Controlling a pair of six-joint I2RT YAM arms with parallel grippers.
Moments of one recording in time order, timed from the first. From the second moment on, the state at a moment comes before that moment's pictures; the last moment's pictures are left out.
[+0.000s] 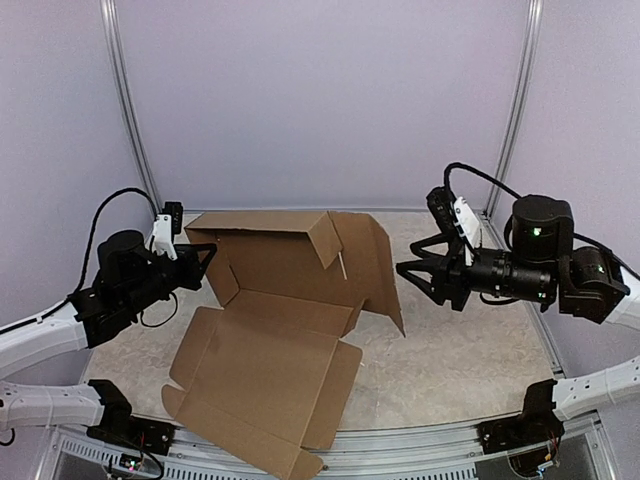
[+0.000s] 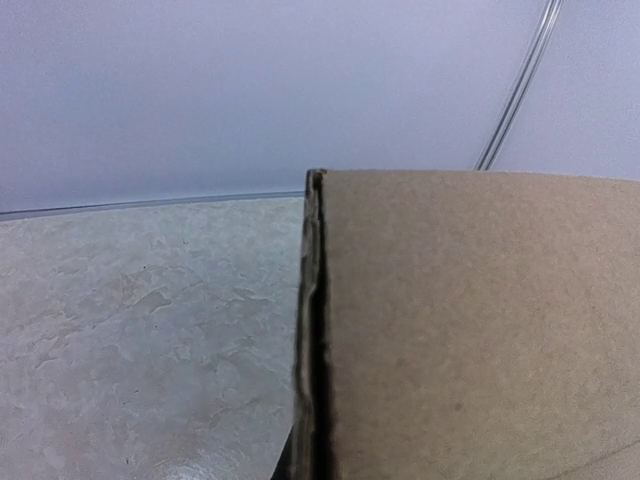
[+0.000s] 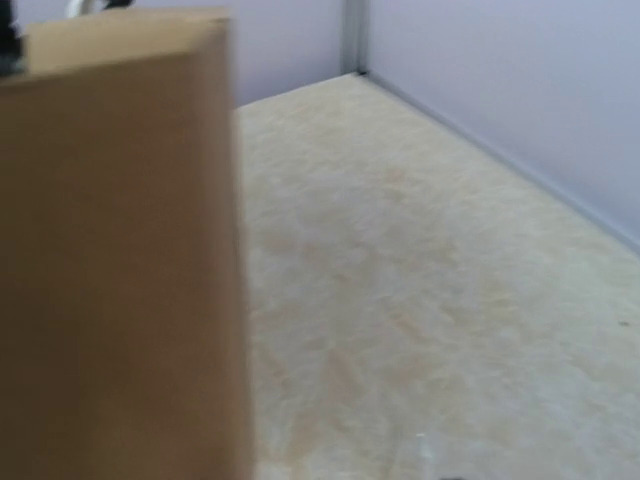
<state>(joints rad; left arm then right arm) -0.60 0.90 0.55 0.17 -0.08 -0.30 1.11 0.90 1.00 -0.38 0.15 0.00</state>
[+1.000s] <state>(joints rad) -0.60 0.88 0.54 0.17 -0.19 -0.28 1.11 1.21 1.08 -0.32 -0.03 0.02</state>
